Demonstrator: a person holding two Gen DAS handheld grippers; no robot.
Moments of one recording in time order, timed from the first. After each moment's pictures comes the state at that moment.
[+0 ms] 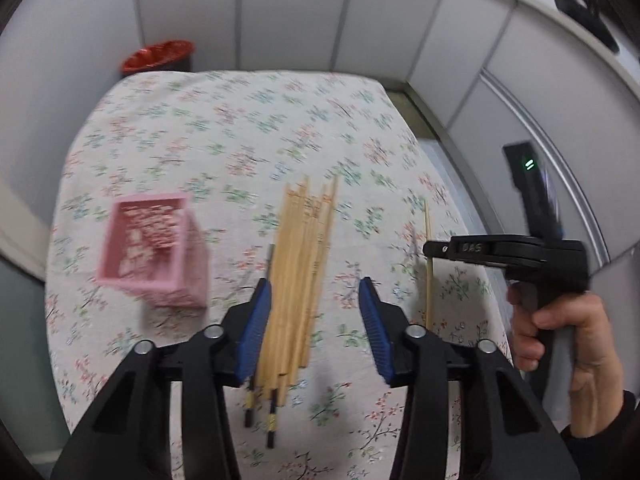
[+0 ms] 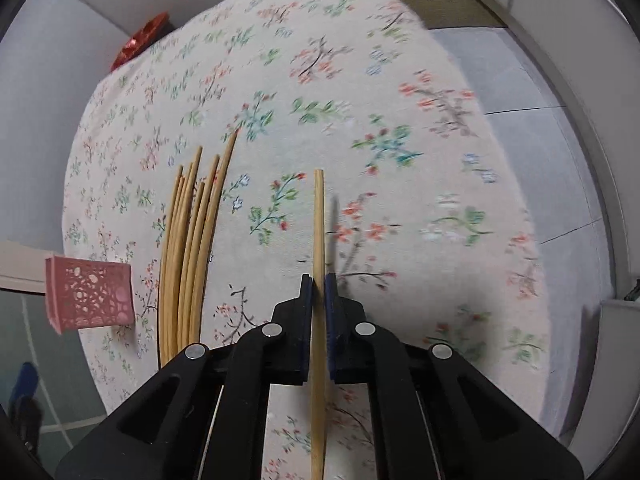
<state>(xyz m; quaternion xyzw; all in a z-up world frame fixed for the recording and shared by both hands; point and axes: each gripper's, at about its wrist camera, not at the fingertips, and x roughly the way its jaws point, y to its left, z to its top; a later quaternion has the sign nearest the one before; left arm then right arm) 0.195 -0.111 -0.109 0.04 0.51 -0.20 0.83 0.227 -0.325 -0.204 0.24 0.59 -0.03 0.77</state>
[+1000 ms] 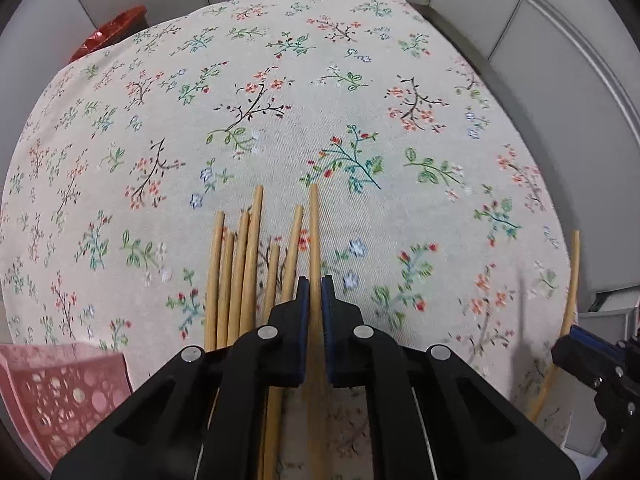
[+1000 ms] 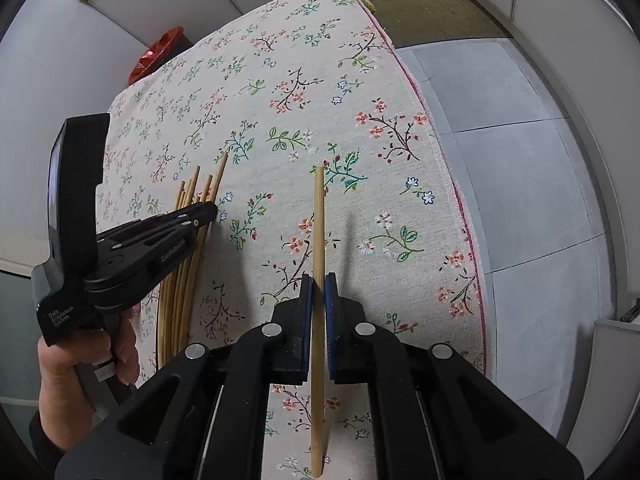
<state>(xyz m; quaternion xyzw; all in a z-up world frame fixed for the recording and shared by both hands) 0.309 -0.205 -0.221 0.12 0.58 -0.15 0.79 0.216 -0.358 -0.198 0.23 0.58 0.00 0.78</state>
